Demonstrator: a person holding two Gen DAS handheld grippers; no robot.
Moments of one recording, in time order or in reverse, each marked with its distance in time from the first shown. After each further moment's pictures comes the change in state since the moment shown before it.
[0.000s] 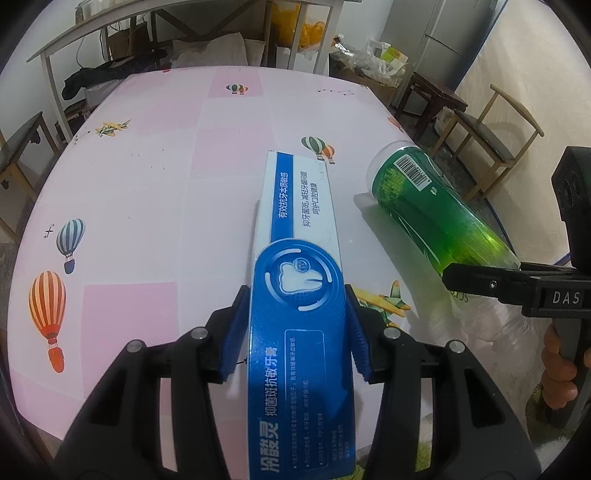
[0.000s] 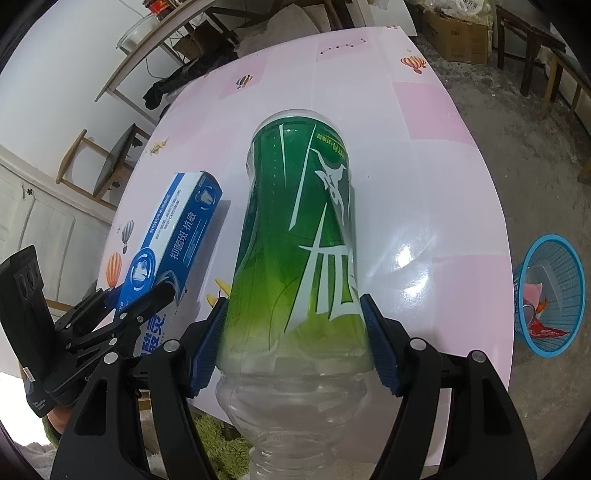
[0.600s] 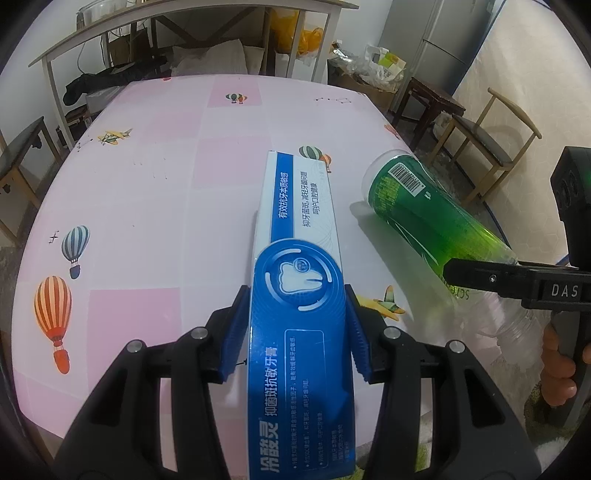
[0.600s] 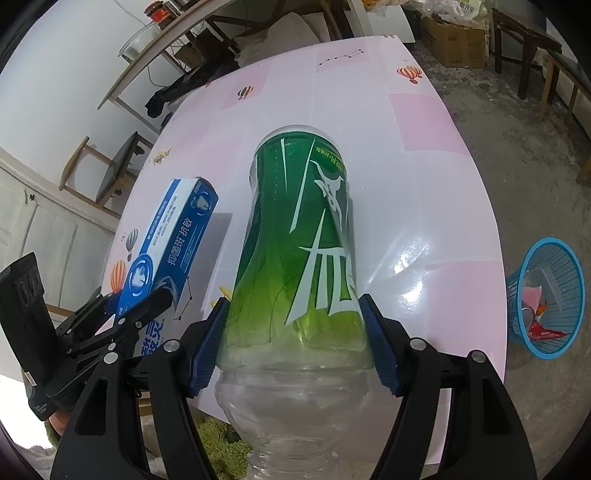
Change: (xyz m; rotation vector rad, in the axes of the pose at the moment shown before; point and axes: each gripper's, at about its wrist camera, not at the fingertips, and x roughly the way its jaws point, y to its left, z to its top) left arm -0.011 -0.002 0.001 0.004 -0.024 0.001; right arm -0.010 -0.001 0.000 0.006 -0.034 0.006
